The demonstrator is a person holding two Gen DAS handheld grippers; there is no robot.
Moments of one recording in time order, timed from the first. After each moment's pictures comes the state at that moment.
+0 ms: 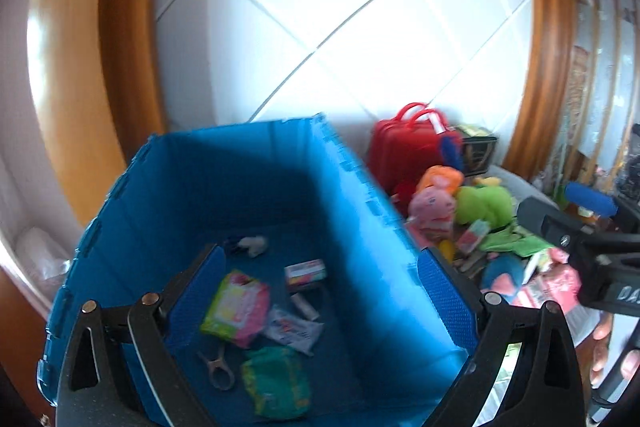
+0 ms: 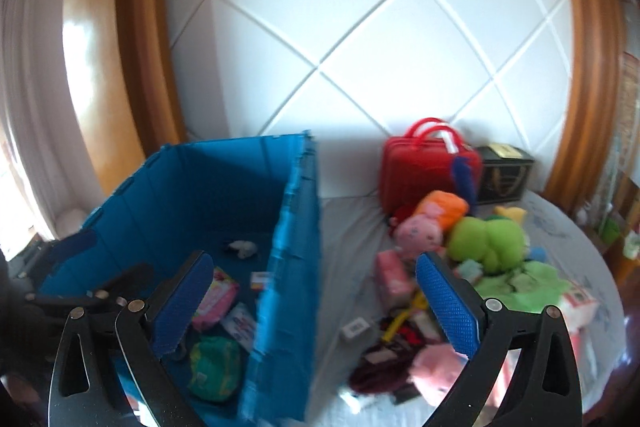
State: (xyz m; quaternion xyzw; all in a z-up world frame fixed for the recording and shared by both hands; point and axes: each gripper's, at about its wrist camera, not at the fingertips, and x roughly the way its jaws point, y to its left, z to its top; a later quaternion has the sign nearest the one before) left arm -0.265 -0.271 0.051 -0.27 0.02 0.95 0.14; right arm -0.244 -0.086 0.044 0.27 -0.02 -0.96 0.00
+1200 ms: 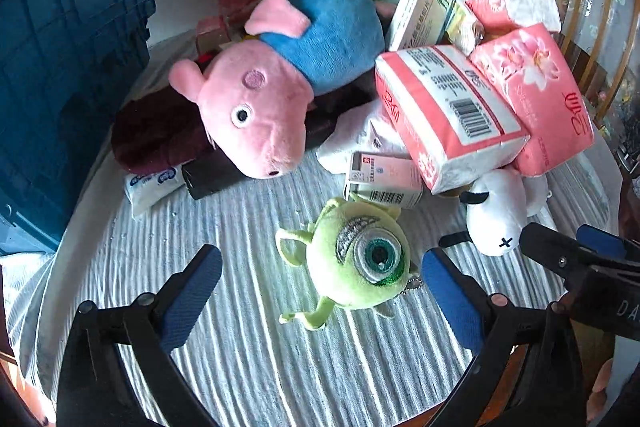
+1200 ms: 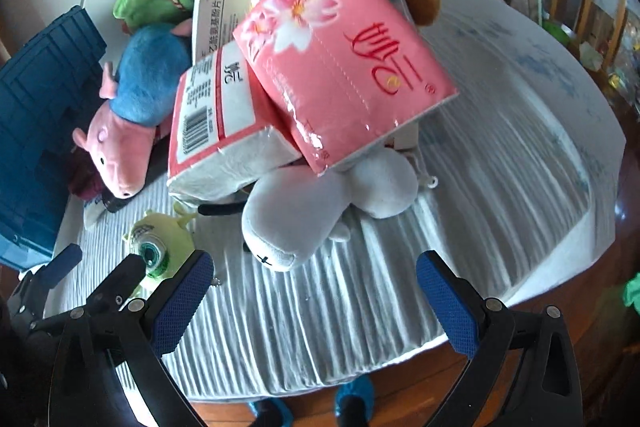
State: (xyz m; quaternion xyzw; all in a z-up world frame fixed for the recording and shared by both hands) left arm -0.154 0.098 -0.261 -0.44 0.07 0.88 0.12; right arm -0.105 0.281 -0.274 0.48 -0.16 -0.86 -0.09
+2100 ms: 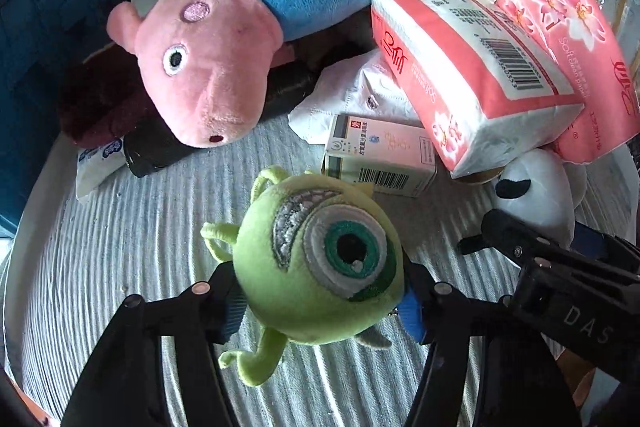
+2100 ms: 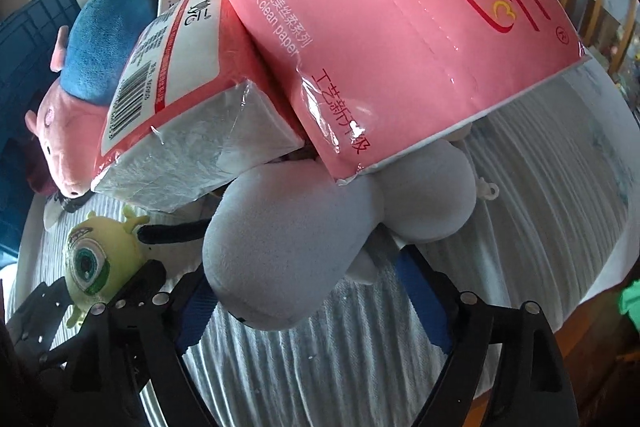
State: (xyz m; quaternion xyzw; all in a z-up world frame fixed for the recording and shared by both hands) left arm -0.162 0.129 -0.303 -0.47 0.06 0.87 0.12; right arm -0.141 0.285 -0.313 0.49 -0.15 -0.86 -0.09
